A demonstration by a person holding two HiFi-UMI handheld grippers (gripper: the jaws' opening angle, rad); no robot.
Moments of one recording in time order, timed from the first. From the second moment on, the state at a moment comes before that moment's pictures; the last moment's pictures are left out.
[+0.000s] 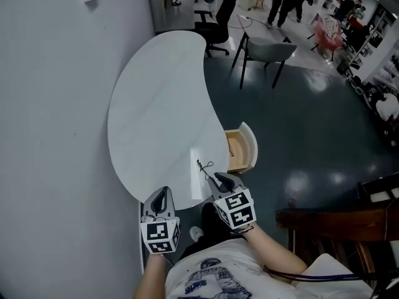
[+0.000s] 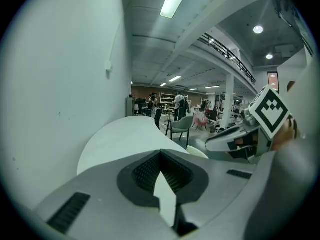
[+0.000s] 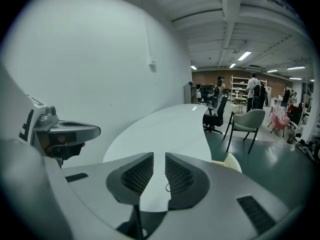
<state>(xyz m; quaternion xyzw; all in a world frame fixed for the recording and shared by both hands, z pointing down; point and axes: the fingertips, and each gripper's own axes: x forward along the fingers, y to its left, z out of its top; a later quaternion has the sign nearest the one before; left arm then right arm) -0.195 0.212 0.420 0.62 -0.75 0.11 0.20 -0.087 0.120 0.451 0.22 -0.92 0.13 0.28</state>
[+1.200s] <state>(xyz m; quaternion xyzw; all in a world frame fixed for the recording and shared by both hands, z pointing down) -0.259 0.108 0.527 0.60 -0.73 0.14 0.30 -0.157 0.049 0.613 0.15 -0.87 0.18 0.43</state>
